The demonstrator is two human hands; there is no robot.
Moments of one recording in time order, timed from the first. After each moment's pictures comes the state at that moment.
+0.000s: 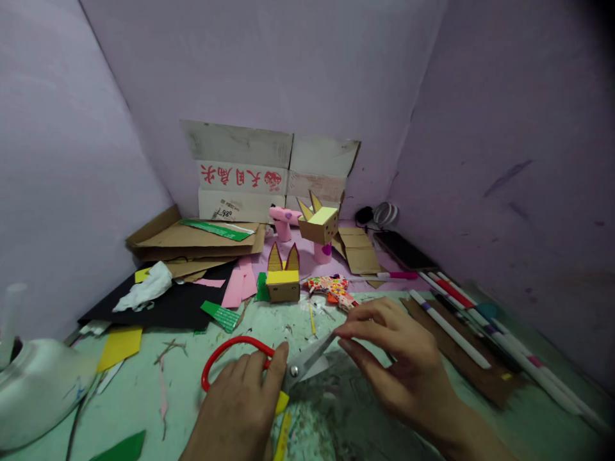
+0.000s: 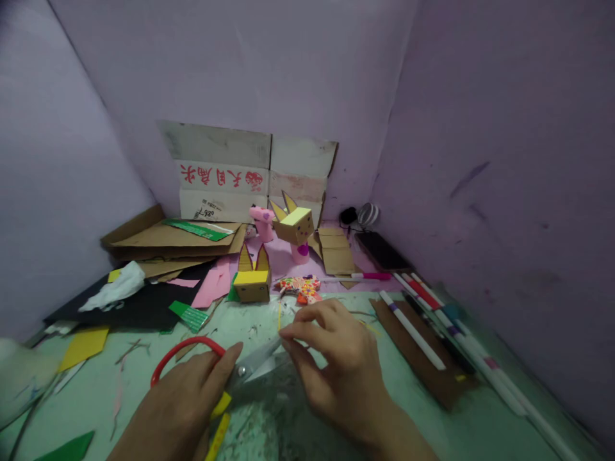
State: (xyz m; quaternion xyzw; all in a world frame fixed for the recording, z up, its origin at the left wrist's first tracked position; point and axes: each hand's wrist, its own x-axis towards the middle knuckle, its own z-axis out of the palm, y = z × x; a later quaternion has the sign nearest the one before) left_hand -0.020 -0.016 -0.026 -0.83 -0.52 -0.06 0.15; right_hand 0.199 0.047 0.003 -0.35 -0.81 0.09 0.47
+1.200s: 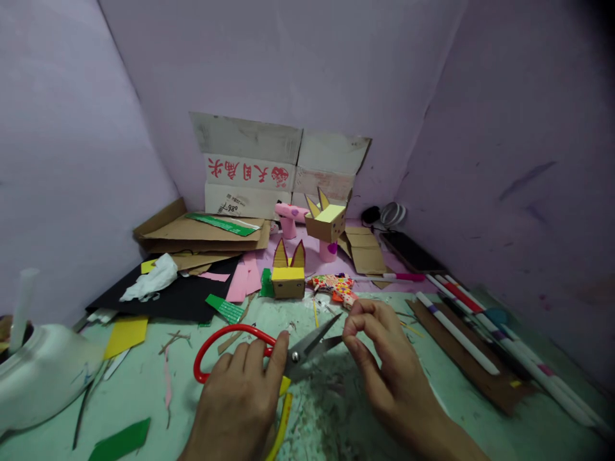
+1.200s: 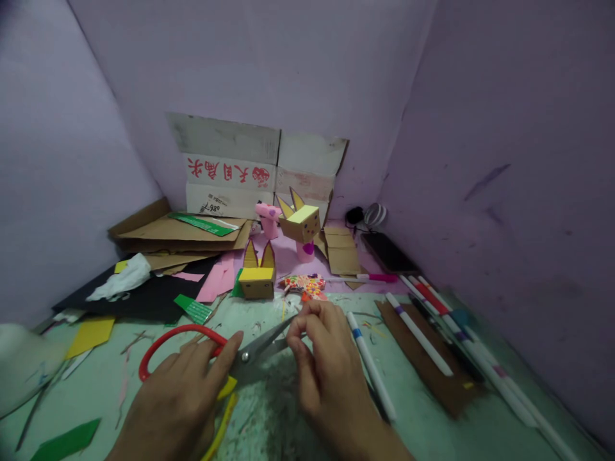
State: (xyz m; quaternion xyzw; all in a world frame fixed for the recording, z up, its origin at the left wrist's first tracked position) left_hand -0.015 -0.013 -0.019 -0.80 -0.53 -0.07 0.27; right_hand 0.183 0.041 -0.017 -0.37 -0.79 0.13 0.46
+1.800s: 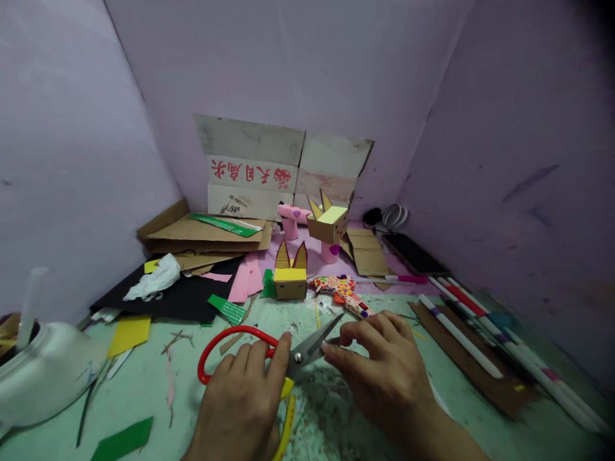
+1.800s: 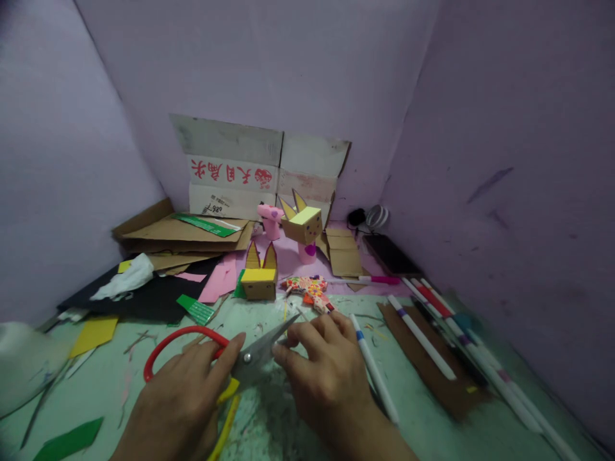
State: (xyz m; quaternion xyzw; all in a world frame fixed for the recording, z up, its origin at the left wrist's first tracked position) left_hand -0.015 -0.015 -0.021 -0.80 -0.54 -0.12 0.24; right_hand 0.180 0.049 -0.023 -0.29 -0.84 -0.08 0.46
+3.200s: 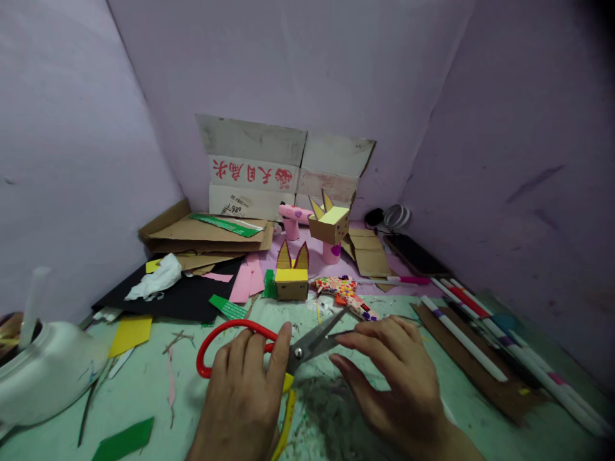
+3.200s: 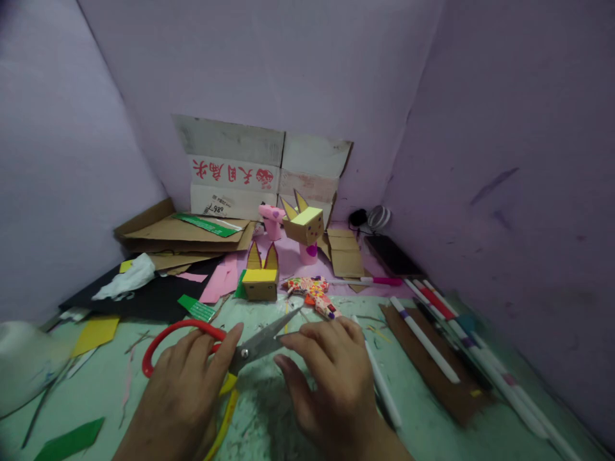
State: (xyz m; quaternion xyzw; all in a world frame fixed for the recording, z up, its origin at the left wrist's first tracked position) left_hand -0.016 -0.012 -0.023 -0.78 -0.54 -0.12 0.28; right_hand 0.180 0.040 -0.019 -0.31 -0.80 -0.04 0.51
